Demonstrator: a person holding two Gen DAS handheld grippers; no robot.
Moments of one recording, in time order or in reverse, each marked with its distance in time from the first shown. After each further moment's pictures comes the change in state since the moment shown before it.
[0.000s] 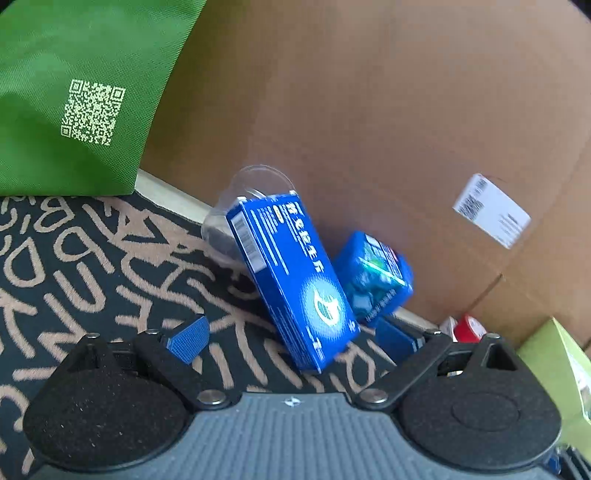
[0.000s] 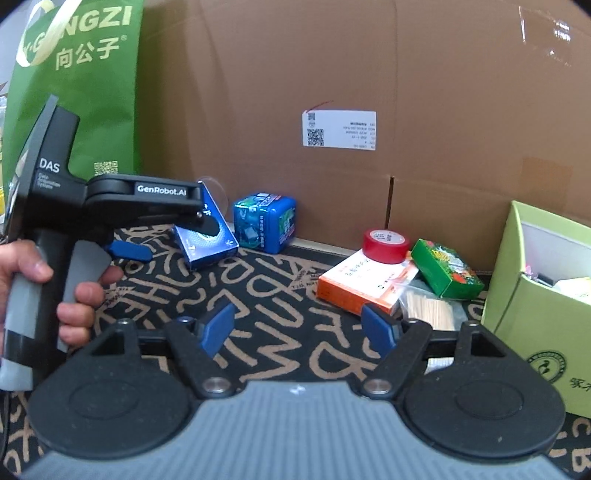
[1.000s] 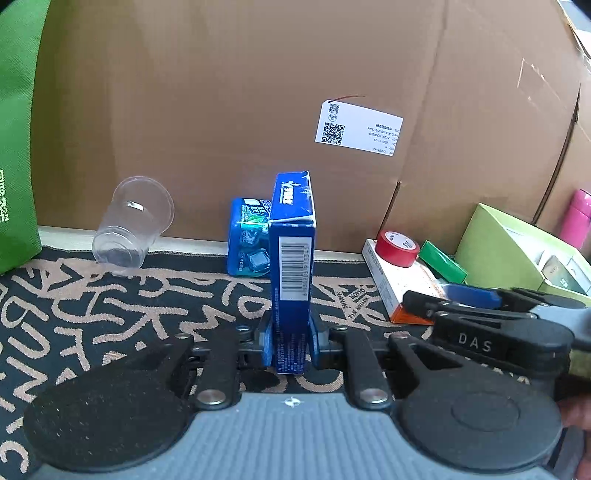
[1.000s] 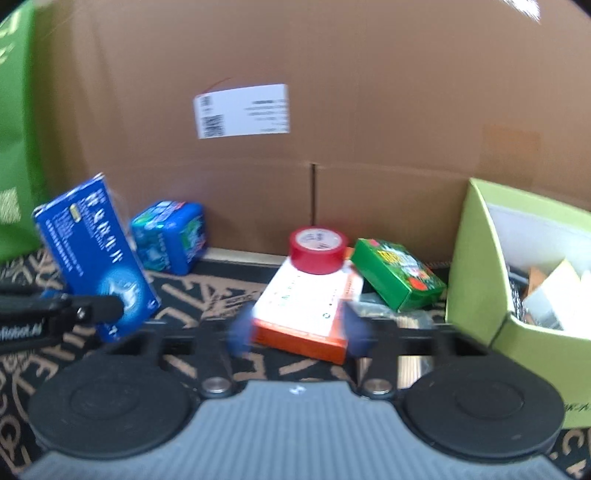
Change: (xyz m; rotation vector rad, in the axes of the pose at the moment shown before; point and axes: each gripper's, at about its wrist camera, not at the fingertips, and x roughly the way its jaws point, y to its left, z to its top) left arm -0.030 -0.046 -0.023 0.403 0.077 -0.183; right arm 0.049 -0.039 0.019 0.152 0.065 -0.198
